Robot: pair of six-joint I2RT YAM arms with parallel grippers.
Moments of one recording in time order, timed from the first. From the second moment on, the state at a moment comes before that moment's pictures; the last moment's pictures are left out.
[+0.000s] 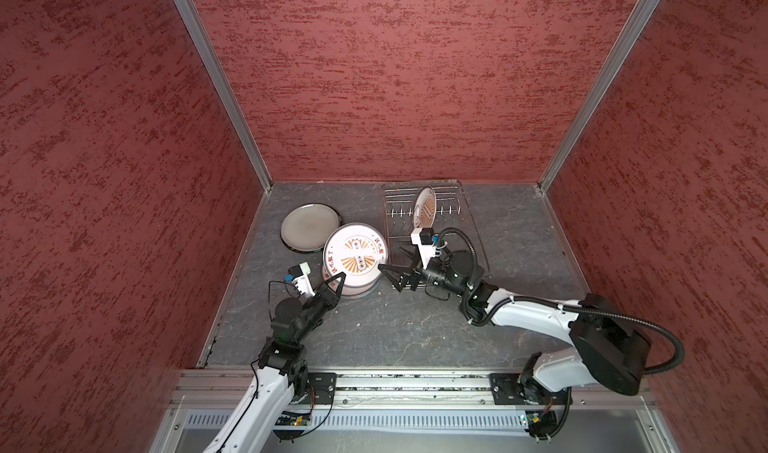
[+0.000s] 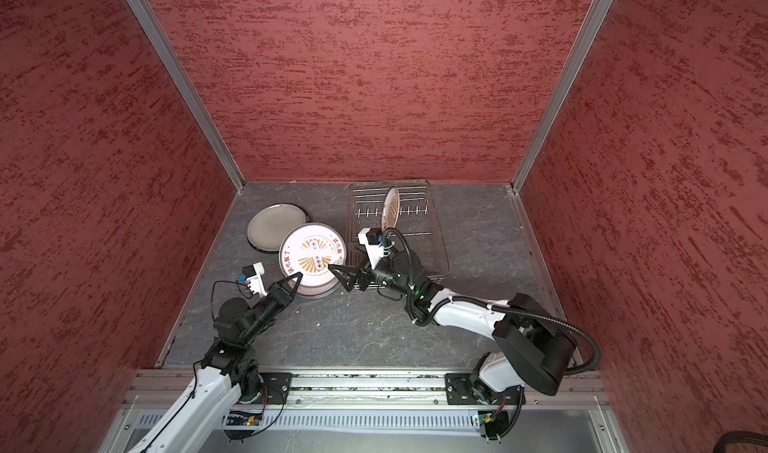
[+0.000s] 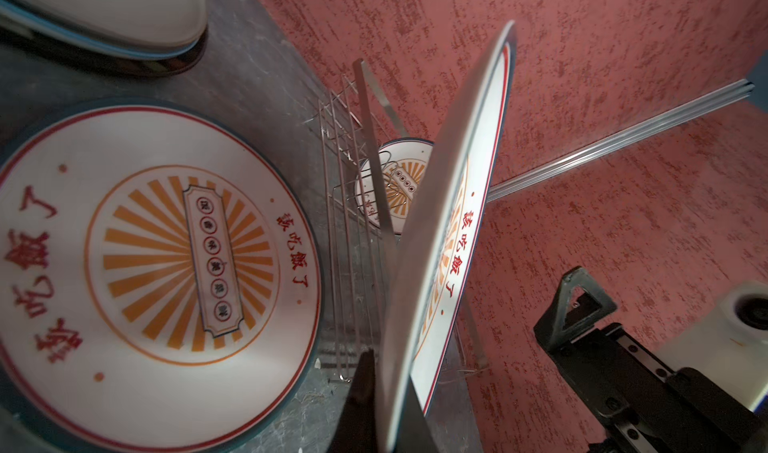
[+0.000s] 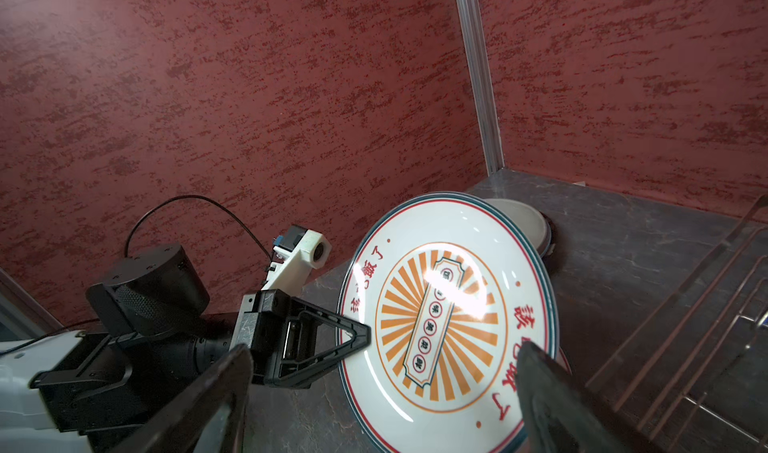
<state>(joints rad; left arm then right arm) -0.22 0.46 0.01 0.30 0.29 -1.05 0.87 1.47 0.71 0.80 -0.26 0.34</state>
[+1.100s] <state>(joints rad) -0.20 0.76 0.10 0.12 0.21 -1.16 0.97 1.60 0.85 0.53 0.00 0.17</state>
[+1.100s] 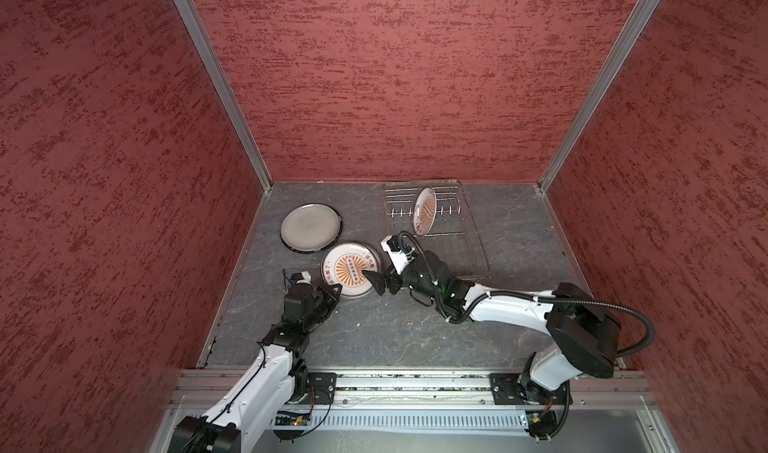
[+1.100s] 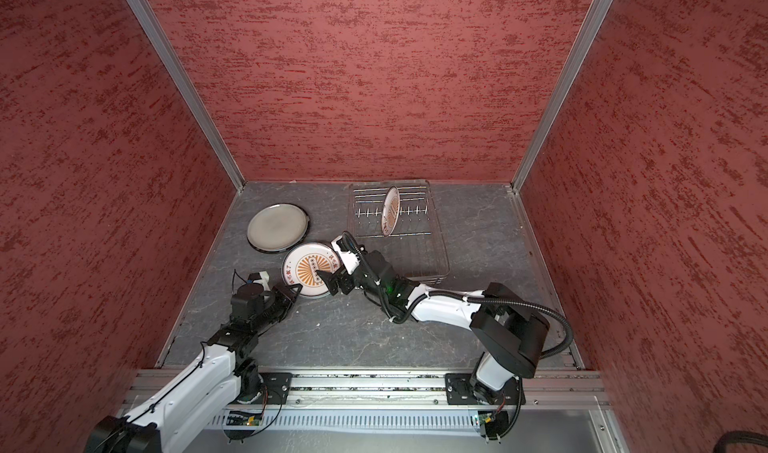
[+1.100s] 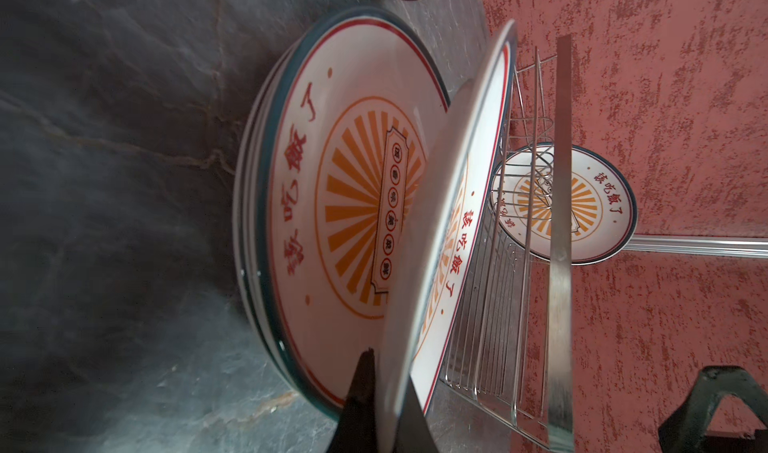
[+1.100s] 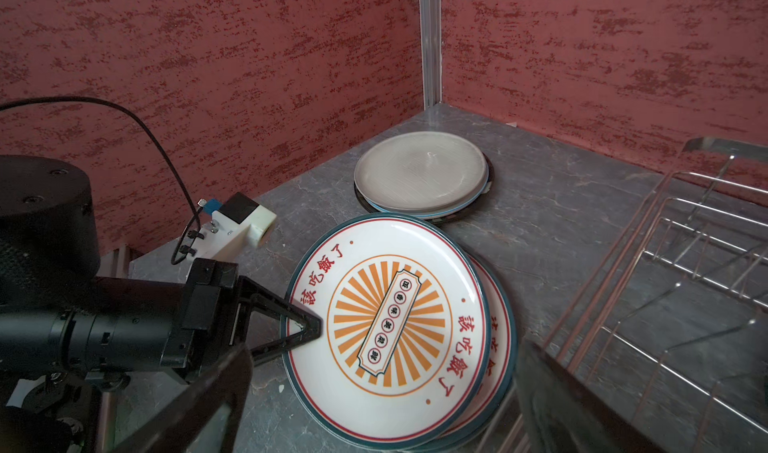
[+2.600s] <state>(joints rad) -0.21 0.79 0.14 0.11 0.13 -1.18 0.99 1.62 0.88 0.50 0.10 0.14</state>
